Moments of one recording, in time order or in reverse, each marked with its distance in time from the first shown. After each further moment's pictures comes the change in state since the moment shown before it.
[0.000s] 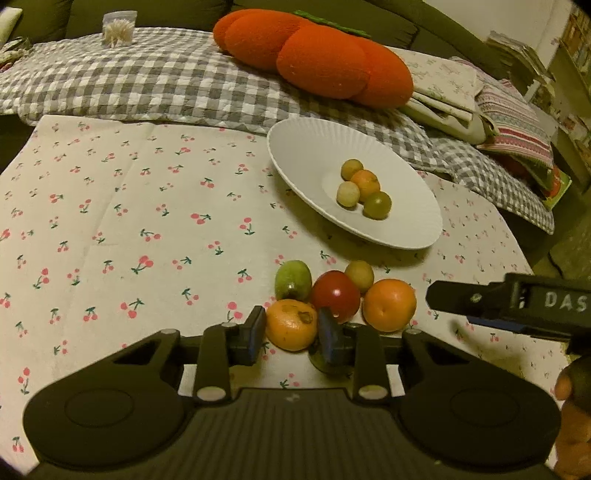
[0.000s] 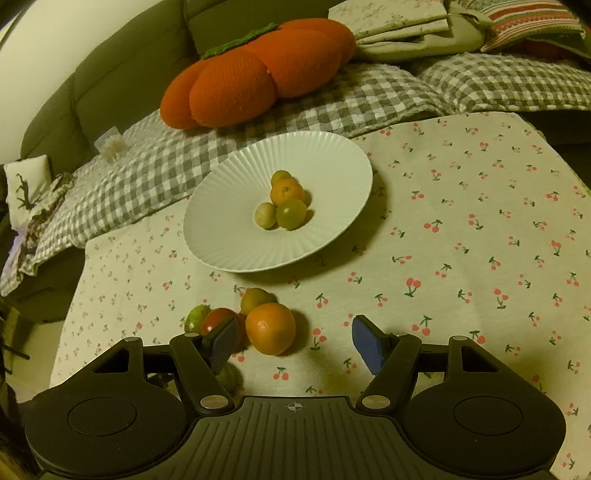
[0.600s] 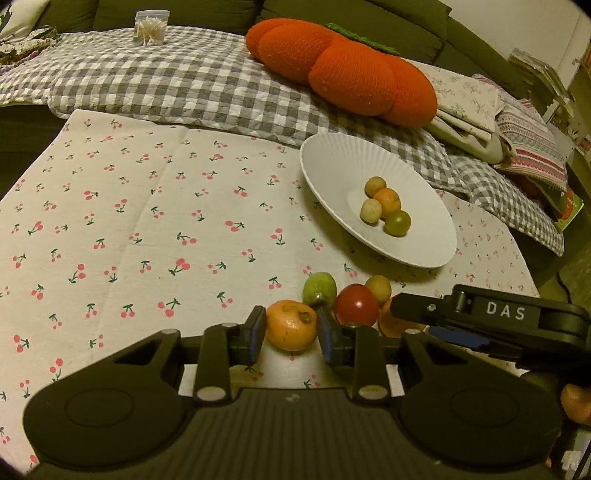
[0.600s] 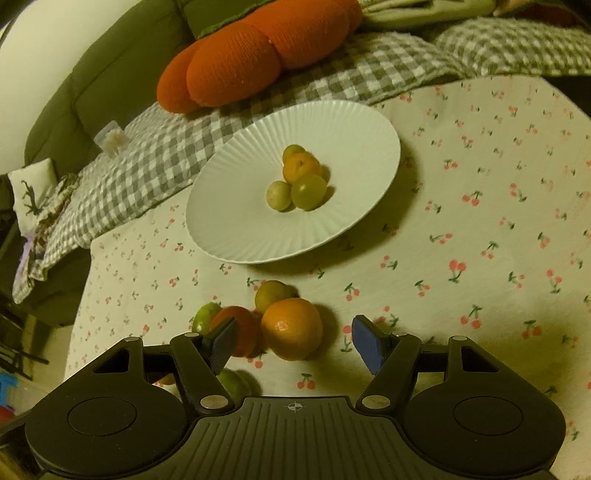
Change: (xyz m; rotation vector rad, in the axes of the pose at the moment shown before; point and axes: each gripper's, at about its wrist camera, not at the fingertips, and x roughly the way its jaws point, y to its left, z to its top) left arm -0.017 0.015 0.008 -0.073 -0.003 0.031; right arm 0.035 0.004 -0.002 0.071 0.061 0.074
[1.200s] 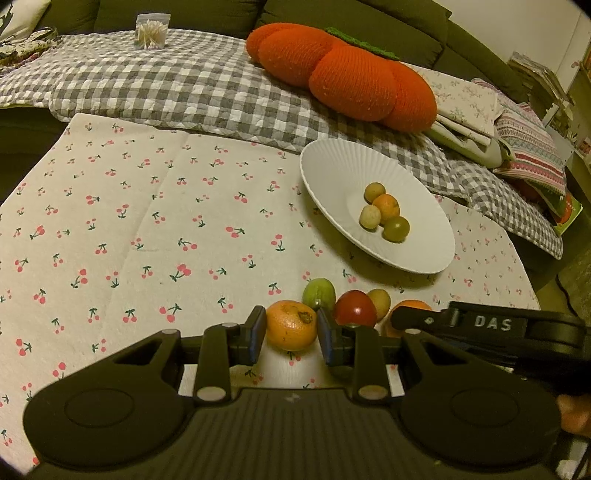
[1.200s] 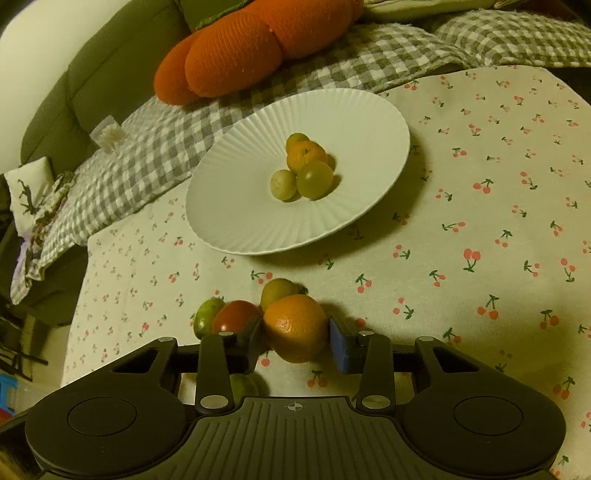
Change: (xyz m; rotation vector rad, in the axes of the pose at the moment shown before) left arm -0.003 -0.001 0.001 -0.004 -0.013 -0.002; right arm 0.003 0.006 -0.003 0.003 0.004 -0.013
